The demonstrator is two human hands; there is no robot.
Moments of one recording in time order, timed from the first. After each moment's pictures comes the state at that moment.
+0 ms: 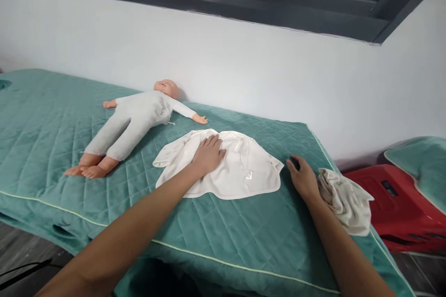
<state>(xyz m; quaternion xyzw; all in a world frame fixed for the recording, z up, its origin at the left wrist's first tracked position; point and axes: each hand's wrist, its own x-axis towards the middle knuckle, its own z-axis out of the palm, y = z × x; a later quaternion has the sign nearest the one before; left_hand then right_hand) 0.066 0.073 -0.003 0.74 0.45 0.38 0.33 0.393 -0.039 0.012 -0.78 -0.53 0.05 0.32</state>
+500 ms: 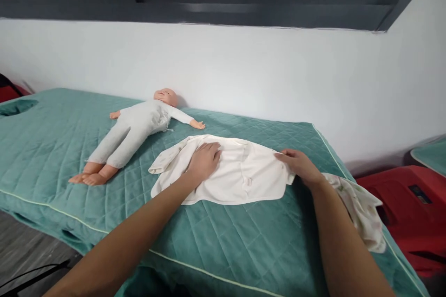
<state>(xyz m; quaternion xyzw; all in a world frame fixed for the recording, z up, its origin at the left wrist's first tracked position) 0.073 0.063 0.009 0.78 0.46 0.37 0.22 0.396 0.005 0.047 -0.68 -0.54 0.34 0.37</state>
